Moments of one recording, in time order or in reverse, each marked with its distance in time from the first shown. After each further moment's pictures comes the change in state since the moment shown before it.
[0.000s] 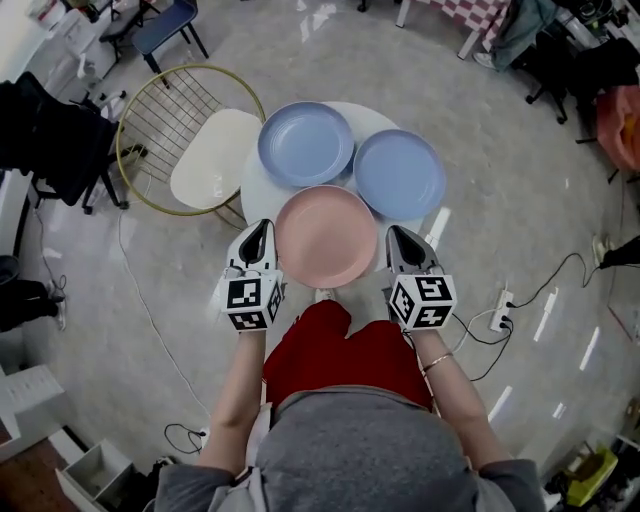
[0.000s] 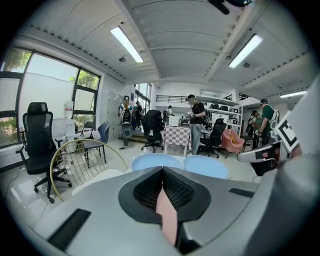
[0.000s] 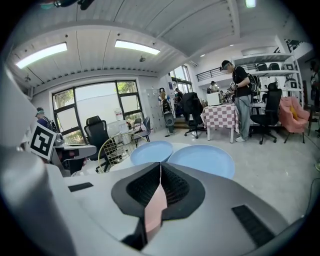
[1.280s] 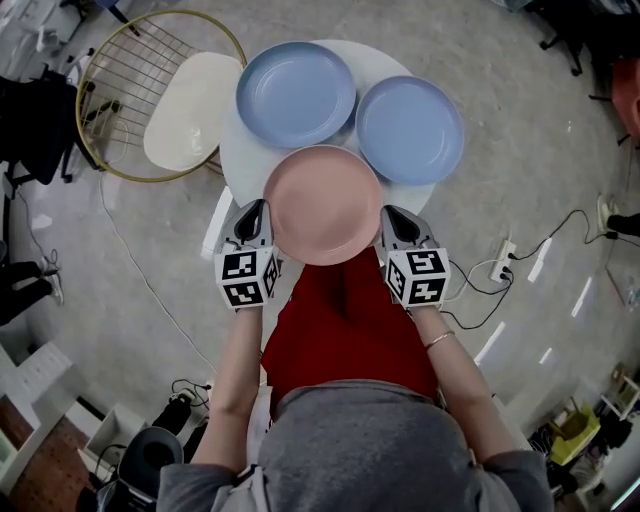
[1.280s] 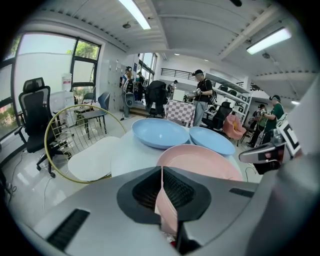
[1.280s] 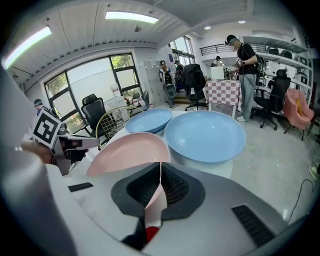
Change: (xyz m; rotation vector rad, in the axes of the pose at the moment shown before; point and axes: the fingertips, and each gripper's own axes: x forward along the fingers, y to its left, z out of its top) left arm 0.048 0.015 -0.092 -0.096 0.309 -0.020; right arm 0.051 -0.008 -0.076 -0.012 0.303 0.002
